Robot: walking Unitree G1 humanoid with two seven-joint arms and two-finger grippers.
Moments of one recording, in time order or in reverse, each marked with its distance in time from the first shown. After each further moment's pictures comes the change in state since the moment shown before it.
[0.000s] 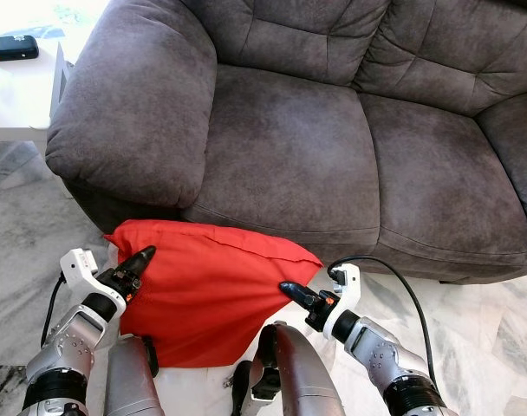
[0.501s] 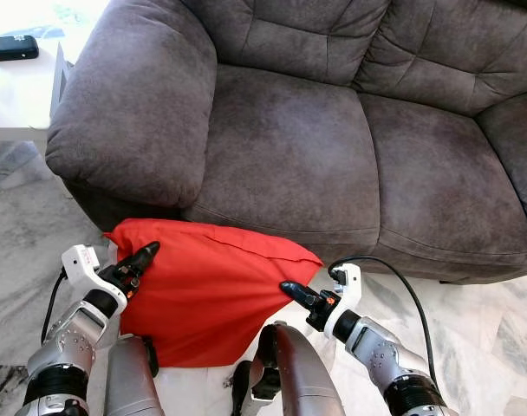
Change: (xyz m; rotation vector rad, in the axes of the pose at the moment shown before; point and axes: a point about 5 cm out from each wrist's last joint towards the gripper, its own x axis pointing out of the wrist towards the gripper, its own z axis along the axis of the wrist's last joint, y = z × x) left arm 0.003 -0.003 0.002 0.017 0.008 -0.006; right arm -0.001 -0.001 0.001 -0.002 -0.004 -0.003
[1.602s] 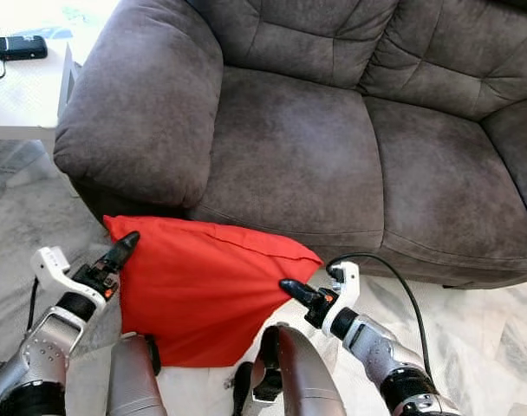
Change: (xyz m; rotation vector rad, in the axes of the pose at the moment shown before) left arm -0.017 -0.008 0.020 -0.091 -0.065 -0.100; right arm 0.004 -0.003 0.000 -0.003 -0.006 -0.009
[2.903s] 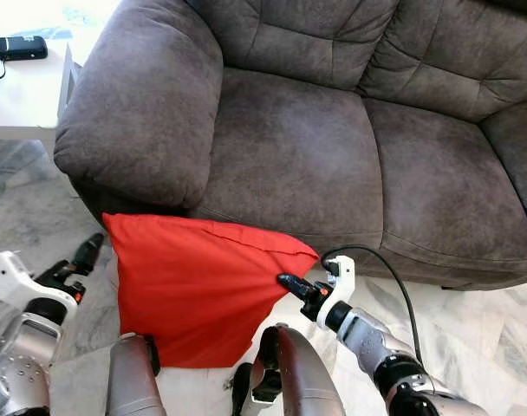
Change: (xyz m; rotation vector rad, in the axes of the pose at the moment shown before) left arm -0.036 -0.002 0.045 0.139 -0.200 0.269; right arm 0.009 -0.001 0.001 0.006 0.001 -0.028
